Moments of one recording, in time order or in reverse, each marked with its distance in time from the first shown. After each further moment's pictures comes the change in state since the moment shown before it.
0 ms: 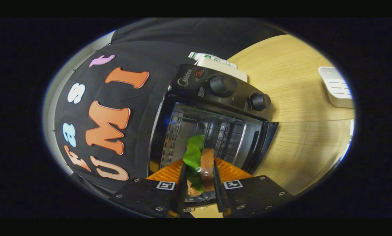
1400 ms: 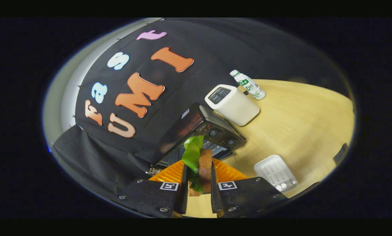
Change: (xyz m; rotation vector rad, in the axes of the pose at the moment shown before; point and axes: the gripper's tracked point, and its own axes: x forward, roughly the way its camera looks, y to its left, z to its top) arm -0.163 -0.019 0.125 -0.408 0.291 0.158
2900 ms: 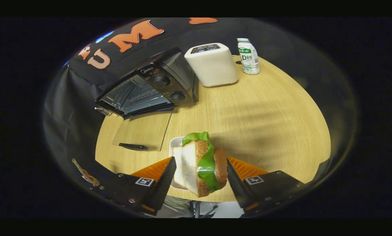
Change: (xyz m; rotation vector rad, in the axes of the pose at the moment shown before) arm -0.050 -0.162 -0.003 -0.548 0.619 -0.337
